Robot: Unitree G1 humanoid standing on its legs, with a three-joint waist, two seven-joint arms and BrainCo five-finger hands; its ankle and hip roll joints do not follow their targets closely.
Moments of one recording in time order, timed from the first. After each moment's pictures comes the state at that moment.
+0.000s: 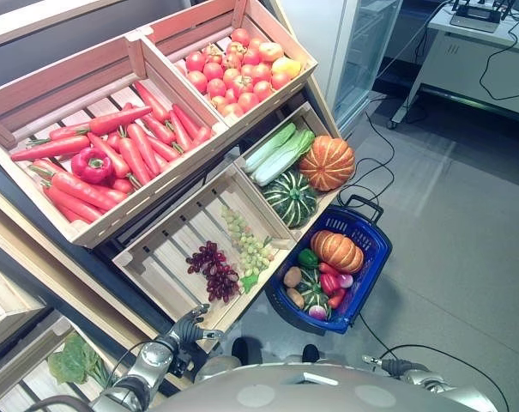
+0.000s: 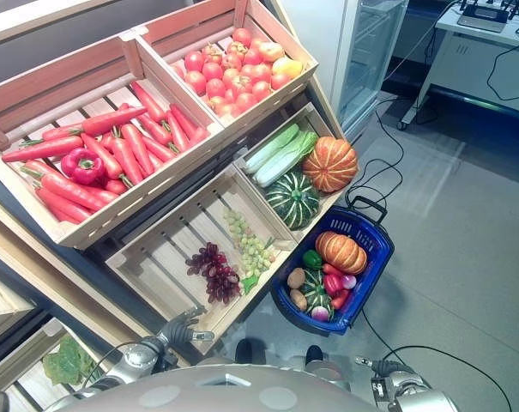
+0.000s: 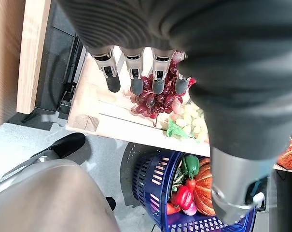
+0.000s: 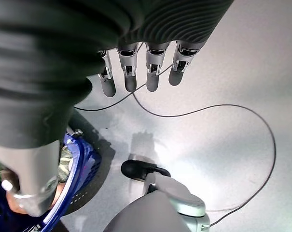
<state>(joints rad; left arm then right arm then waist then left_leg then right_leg) 0.00 0.31 -0.41 1.12 -0.08 -0.31 -0.13 -0.05 -0.31 0.16 1.36 0.13 0.13 -0.08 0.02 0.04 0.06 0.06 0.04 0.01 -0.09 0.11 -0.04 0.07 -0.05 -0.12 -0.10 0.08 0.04</state>
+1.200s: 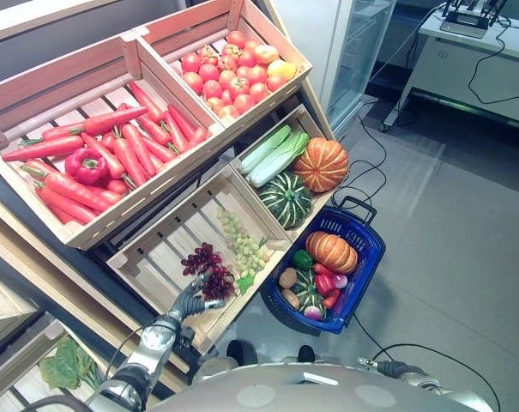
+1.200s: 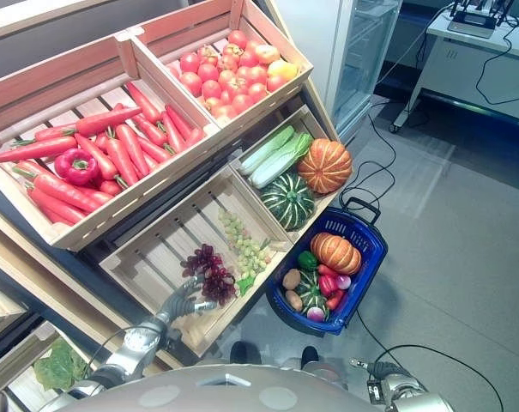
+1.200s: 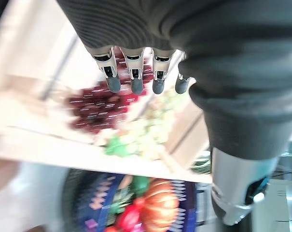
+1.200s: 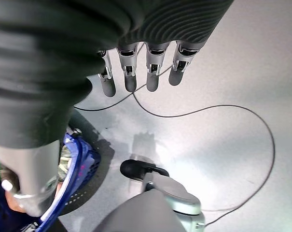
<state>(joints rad) -0.01 0.35 -0.39 0.85 -0.20 -0.35 -0.06 -0.03 -0.30 0.17 1.36 0.12 0.11 -0.08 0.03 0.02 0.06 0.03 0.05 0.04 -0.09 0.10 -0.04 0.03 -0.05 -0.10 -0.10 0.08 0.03</state>
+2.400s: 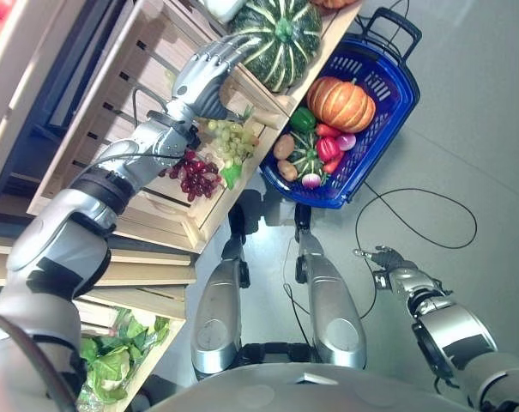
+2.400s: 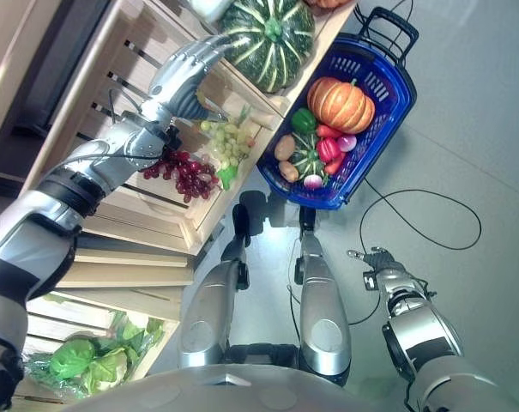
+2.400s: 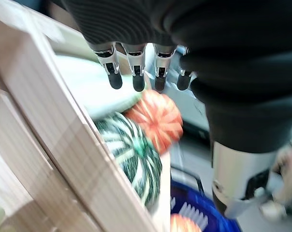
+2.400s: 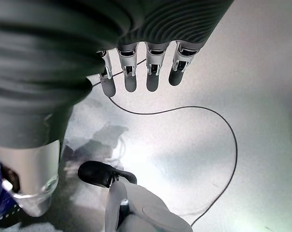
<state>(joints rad) -1.06 0.70 -0.83 0.70 0.43 -0.37 0.45 -0.49 -0.40 0.29 1.35 0.25 0.07 -0.10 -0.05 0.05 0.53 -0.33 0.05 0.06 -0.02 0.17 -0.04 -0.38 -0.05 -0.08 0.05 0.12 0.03</state>
